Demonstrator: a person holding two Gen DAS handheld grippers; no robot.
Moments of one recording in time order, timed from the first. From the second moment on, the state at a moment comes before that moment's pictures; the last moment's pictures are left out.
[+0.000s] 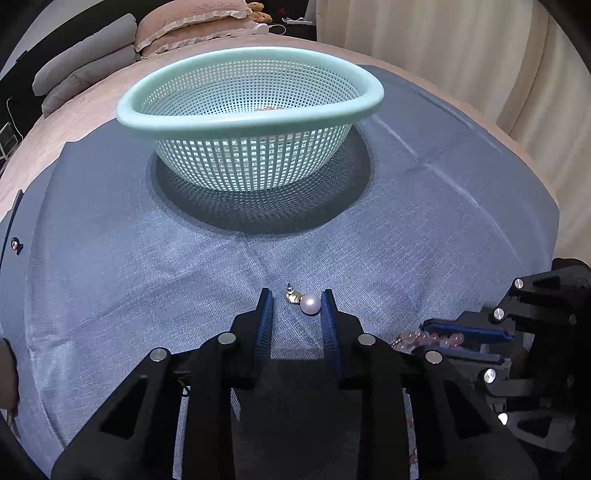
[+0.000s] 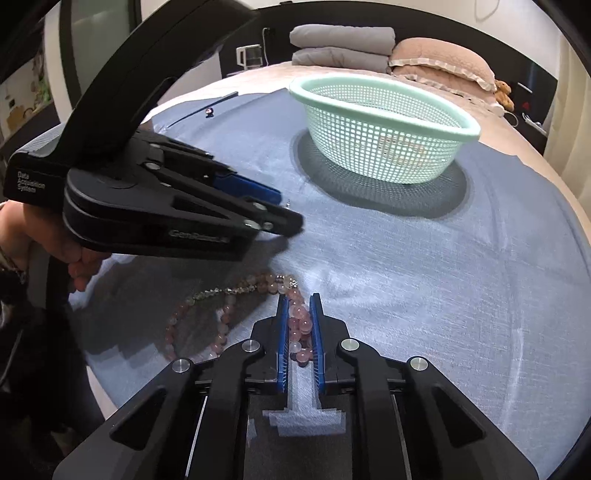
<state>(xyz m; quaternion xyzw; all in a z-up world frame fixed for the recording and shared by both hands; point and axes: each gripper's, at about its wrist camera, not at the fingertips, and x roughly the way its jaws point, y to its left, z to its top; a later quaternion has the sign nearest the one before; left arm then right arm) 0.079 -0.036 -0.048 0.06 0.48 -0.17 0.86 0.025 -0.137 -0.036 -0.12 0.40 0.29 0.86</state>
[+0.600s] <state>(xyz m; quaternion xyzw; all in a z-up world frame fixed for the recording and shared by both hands) 0.064 -0.016 -0.036 0.05 0.49 -0.17 0.85 0.060 -0.208 0.016 -0.07 0.34 0.18 0.92</state>
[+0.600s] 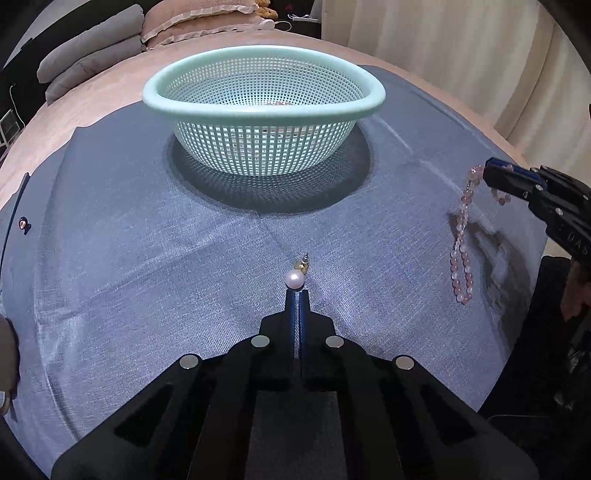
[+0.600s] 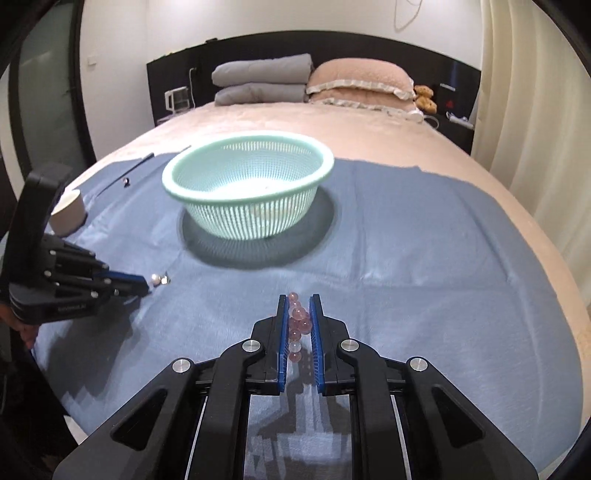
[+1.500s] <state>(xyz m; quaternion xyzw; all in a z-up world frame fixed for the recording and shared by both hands) 0.081 -0.021 -0.043 0.04 0.50 -0.22 0.84 0.052 -0.221 0.047 -0.07 0.31 0.20 0.93</state>
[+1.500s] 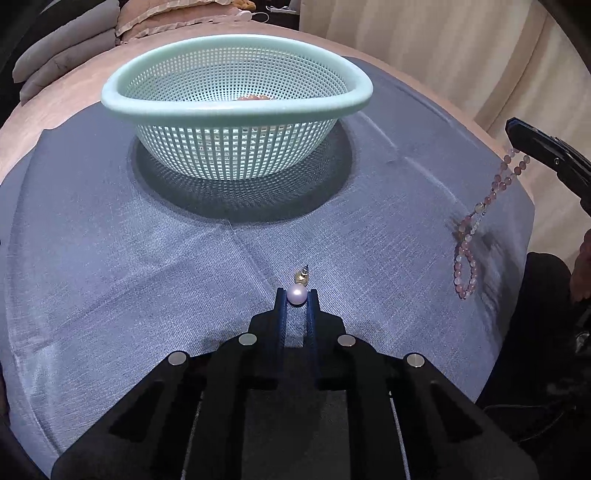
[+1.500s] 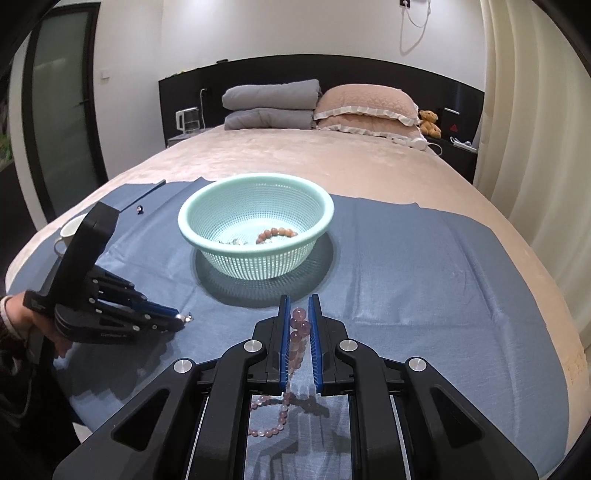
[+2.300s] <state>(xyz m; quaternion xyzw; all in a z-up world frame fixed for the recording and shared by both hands) 0.085 -0.008 0.063 0.11 0.42 -0.20 0.88 0.097 -0.185 0.163 -0.12 0.17 0.26 0.94</state>
